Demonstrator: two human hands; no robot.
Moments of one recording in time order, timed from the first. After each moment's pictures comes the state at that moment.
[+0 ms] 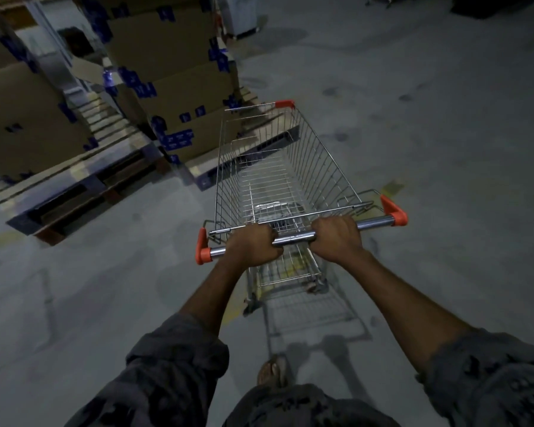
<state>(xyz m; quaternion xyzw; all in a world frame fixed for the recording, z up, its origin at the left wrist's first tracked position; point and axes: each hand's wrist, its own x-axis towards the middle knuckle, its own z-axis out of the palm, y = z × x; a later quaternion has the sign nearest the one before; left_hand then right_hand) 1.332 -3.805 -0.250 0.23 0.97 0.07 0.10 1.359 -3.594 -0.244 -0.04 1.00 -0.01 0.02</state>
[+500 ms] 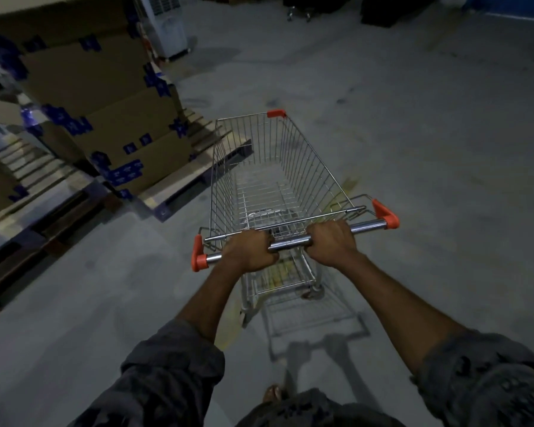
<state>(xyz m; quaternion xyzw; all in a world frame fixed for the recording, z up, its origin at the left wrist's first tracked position) 1.267 -3.779 -0.245 0.35 0.93 0.07 0.10 1.338 -3.578 -0.242 0.06 1.00 -0.01 0.02</state>
